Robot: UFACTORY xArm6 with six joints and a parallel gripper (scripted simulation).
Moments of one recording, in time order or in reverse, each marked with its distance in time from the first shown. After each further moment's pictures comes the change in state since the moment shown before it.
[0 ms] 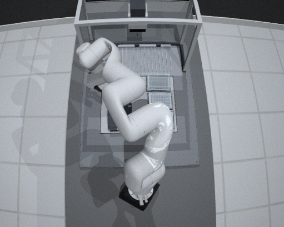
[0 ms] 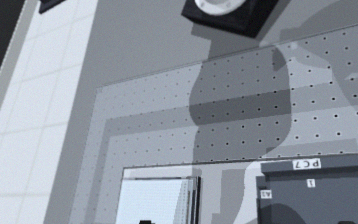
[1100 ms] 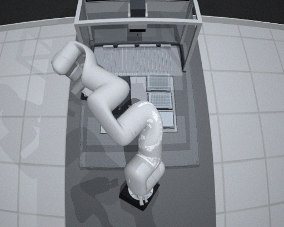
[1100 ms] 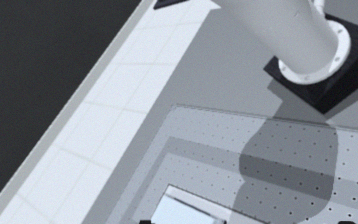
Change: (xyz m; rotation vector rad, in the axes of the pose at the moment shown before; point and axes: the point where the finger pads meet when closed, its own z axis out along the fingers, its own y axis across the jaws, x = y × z) arm 0.071 0.007 -0.059 0.247 0.014 -0.327
